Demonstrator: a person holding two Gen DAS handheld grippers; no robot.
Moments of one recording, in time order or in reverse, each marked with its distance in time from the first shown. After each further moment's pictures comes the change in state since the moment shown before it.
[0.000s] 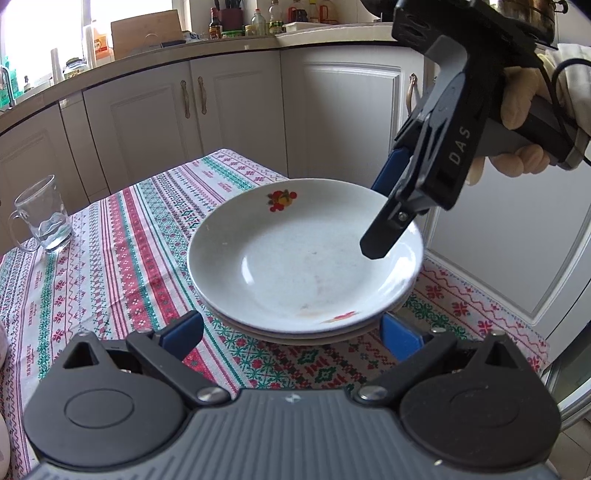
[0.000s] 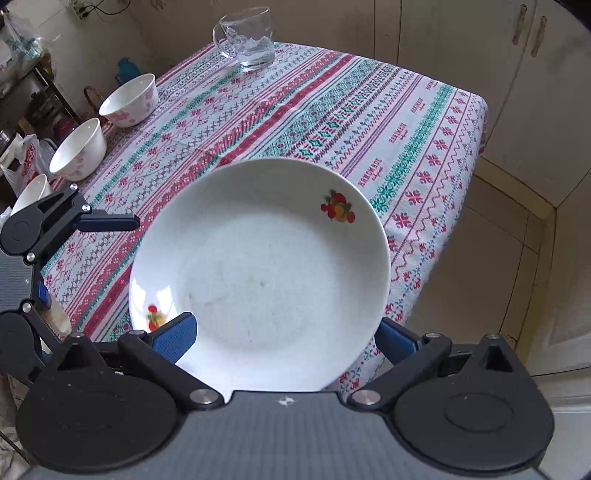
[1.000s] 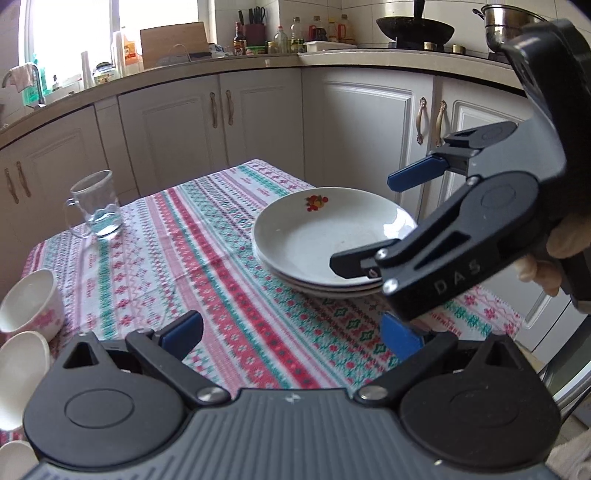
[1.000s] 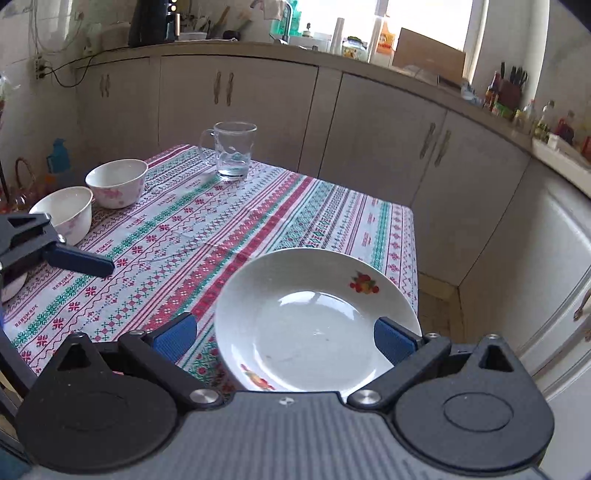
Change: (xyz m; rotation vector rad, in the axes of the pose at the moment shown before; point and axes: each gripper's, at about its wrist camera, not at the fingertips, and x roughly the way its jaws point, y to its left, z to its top) left arm -0.082 0.029 -0.027 -0.034 -0.039 0.044; right arm -0.014 0.158 -0.045 0.018 -0.451 -0.421
